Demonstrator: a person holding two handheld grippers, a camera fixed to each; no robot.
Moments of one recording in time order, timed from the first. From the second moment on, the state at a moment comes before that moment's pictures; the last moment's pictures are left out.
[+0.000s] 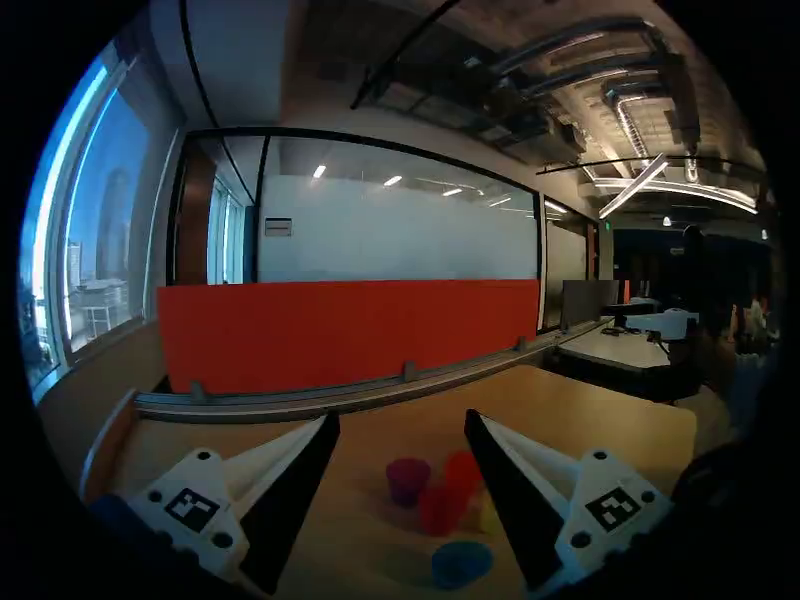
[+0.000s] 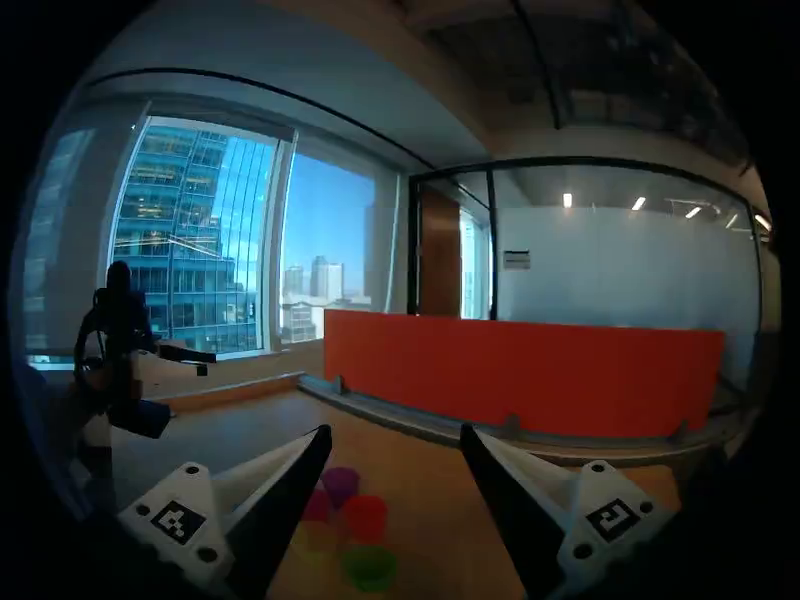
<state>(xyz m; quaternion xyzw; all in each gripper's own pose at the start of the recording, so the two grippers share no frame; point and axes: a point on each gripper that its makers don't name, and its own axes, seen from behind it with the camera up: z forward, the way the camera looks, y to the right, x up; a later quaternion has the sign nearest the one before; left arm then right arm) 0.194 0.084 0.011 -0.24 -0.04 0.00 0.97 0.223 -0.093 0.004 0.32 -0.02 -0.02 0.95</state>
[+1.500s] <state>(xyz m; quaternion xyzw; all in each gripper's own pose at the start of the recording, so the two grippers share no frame) 0.112 0.119 -0.015 -0.33 -0.13 0.04 0.93 0.141 -0.115 0.002 0.41 -0.12 -0.10 0.90</state>
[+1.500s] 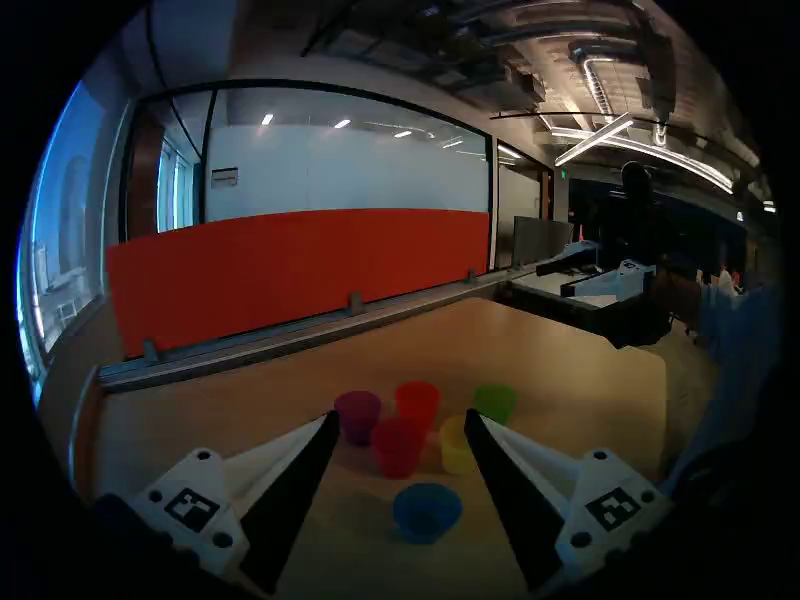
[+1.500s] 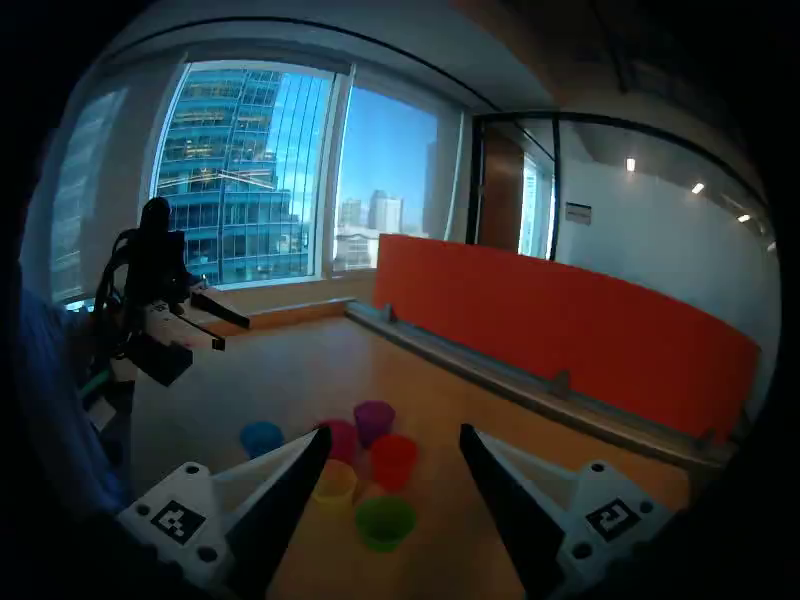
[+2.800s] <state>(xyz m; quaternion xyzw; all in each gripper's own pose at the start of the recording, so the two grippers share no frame) -0.014 0.129 -0.044 -0.37 -0.25 0.08 0.89 -0.003 -0.114 0.011 0.41 -0.23 -0.16 0.87</state>
